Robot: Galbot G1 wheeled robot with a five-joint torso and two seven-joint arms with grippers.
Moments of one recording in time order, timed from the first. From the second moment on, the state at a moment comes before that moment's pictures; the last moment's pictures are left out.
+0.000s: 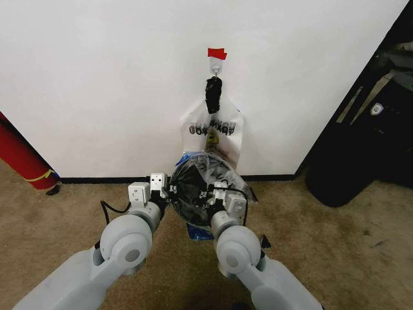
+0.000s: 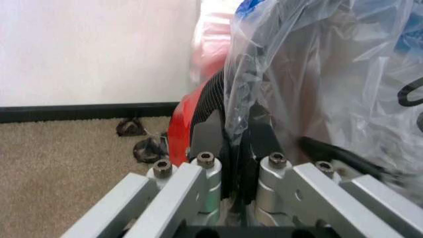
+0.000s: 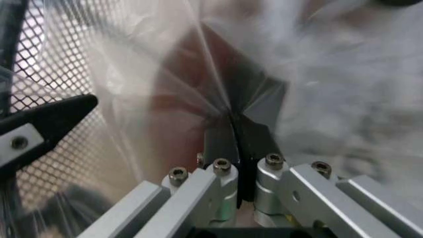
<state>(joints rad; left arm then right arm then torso) 0.92 -0.84 0.01 -2.26 -1.14 0.51 -0.84 -0.91 1.36 -0.21 1.99 0.95 -0.42 0.83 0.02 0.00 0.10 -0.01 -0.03</state>
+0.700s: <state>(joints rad) 0.93 -0.84 0.01 -2.28 -1.11 0.51 -0.82 -0.91 1.35 -0.19 1.99 0.94 -0.45 0.81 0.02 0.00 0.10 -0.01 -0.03</state>
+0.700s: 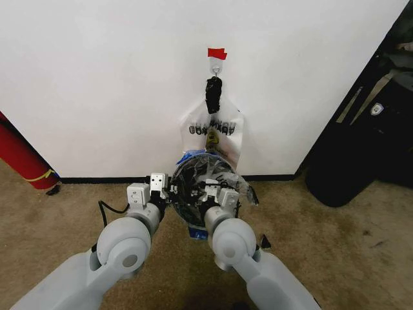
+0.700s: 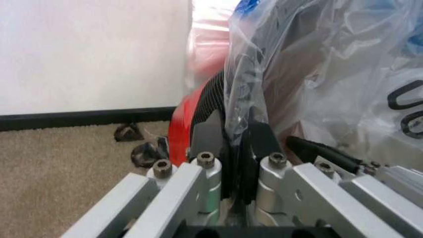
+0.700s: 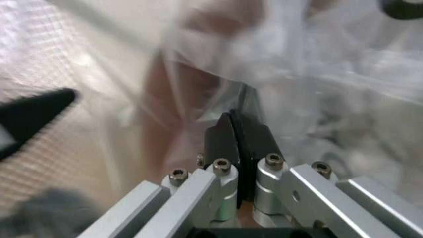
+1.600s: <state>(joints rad) 0.94 -0.82 0.00 -2.33 -1.12 0.50 -0.82 -0.84 1.42 -0.16 1.81 1.01 -0.51 0.72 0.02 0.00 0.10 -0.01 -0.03</state>
